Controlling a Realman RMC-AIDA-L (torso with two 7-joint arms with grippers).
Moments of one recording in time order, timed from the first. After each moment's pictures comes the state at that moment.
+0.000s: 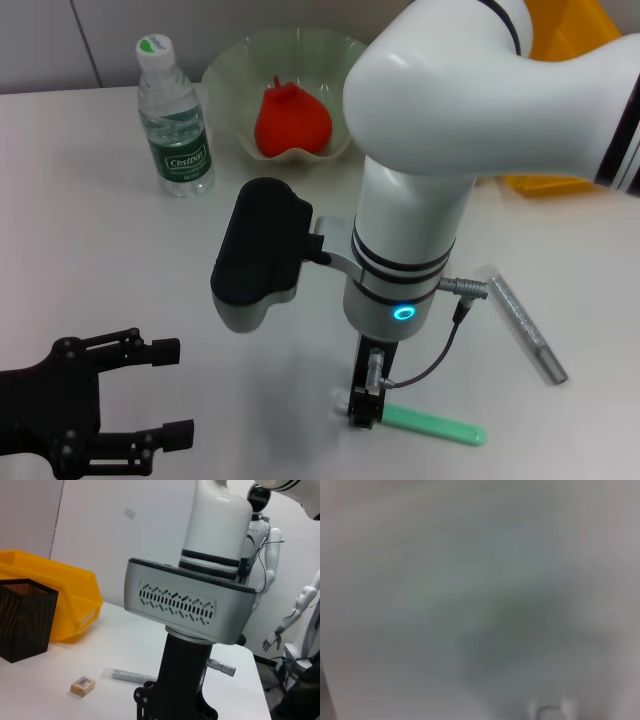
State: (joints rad) left arm -0.23 -2.03 0.97 0.90 1.79 1.88 -1.39; right arm 1.02 2.09 -2.10 -1.03 -2.31 -1.47 2.78
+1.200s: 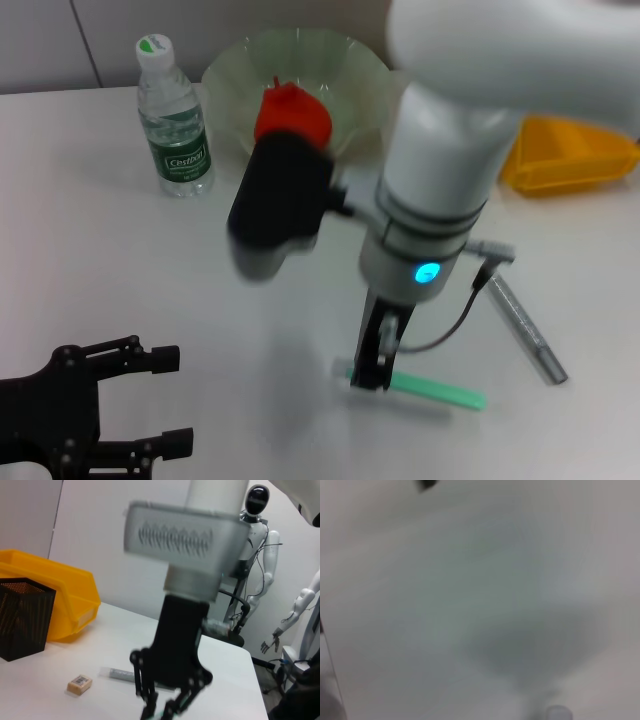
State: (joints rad) left arm -0.23 -2.03 0.96 0.87 1.79 1.89 -1.36; right arm 0.94 2.09 -1.86 -1.19 -2.41 -1.63 2.72
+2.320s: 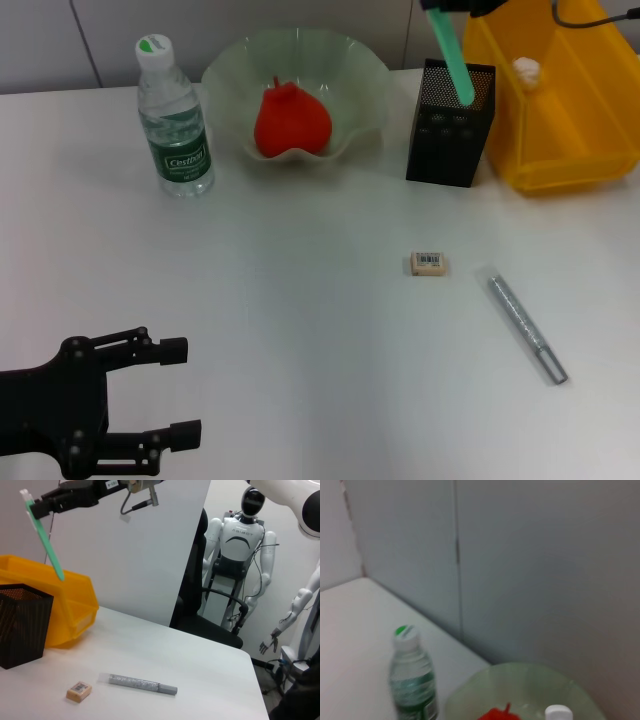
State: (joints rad) left arm -0.25 -2.03 0.96 0.86 1.79 1.88 -1.35; right arm 0.76 2.04 -0.86 -1.30 -2.34 -1.39 2.20
